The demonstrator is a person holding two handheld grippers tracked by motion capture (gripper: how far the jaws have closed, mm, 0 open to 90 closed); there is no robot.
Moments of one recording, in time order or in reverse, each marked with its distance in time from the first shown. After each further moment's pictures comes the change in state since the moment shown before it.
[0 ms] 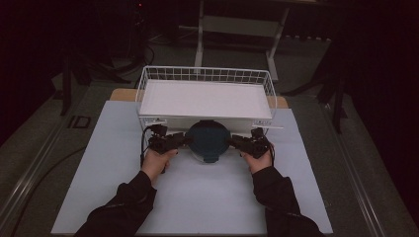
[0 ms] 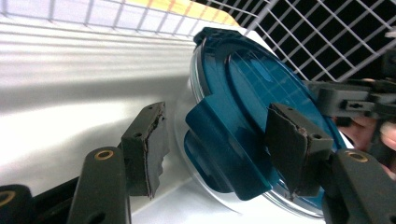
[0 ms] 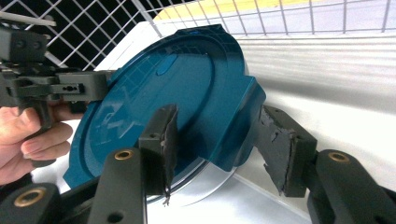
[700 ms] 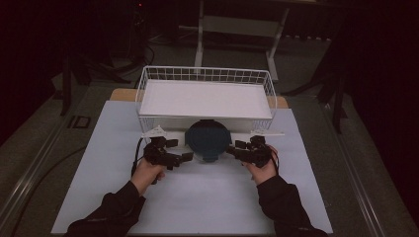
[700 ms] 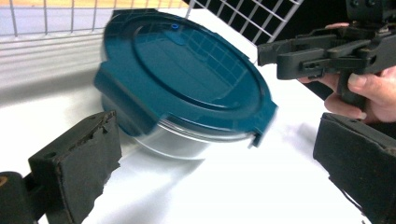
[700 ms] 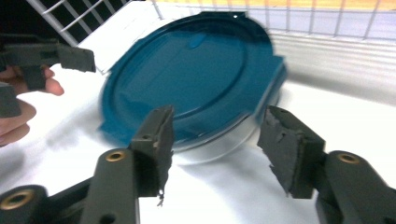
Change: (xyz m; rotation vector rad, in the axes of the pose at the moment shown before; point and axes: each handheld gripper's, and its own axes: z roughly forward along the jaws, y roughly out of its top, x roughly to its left) left arm -0.040 -0.018 -0.042 0.041 -0.113 0.260; right arm 0.042 -0.009 -0.026 0.033 -0.108 -0.133
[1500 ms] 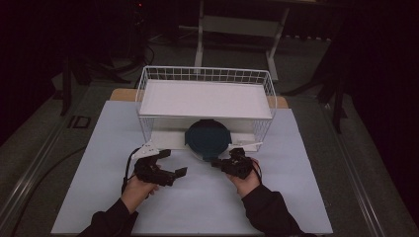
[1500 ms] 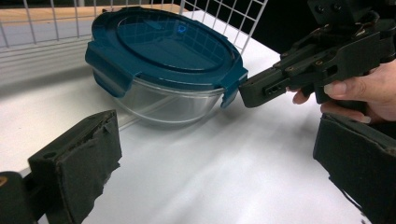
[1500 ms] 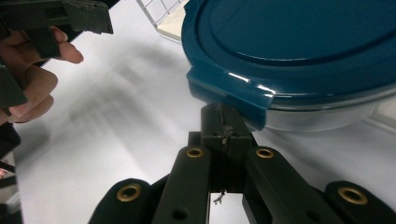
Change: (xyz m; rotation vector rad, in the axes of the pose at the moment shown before) left arm -0.025 -0.029 -0.028 -0.043 0.057 0.082; right arm 0.048 -0.023 0.028 0.131 0.129 -0.038
